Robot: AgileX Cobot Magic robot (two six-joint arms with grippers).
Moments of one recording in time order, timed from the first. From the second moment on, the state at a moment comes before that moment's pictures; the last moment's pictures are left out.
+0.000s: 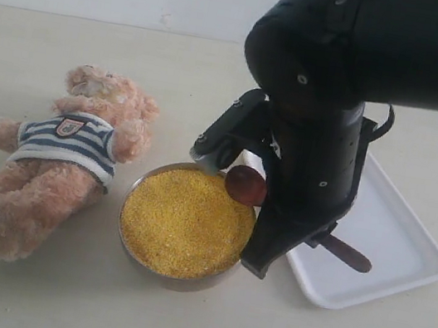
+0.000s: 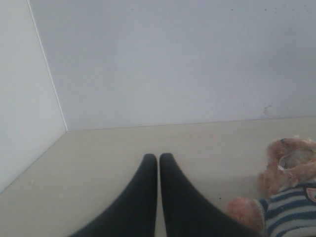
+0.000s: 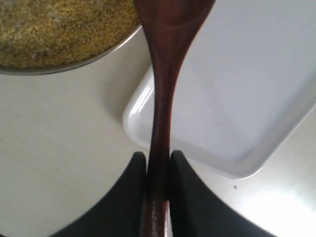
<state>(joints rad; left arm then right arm) 0.21 0.00 0.00 0.00 0.08 0.09 0.89 1.71 -1.19 -0.30 1.22 0.02</state>
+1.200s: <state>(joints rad) 0.21 0.00 0.00 0.00 0.08 0.09 0.99 1.77 -1.20 -0.55 1.17 0.14</state>
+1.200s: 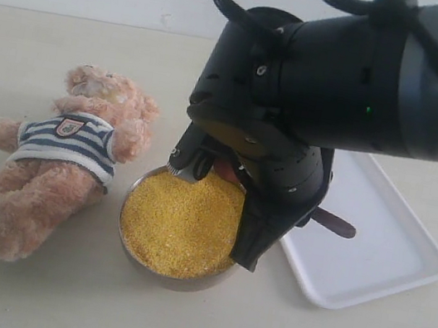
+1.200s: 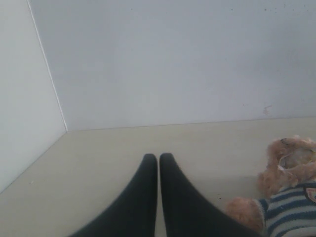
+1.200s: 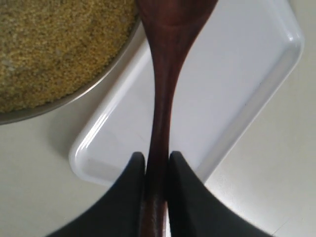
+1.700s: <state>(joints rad) 0.21 0.00 0.00 0.00 0.08 0.09 1.07 1.77 -1.20 -0.63 1.17 0.14</state>
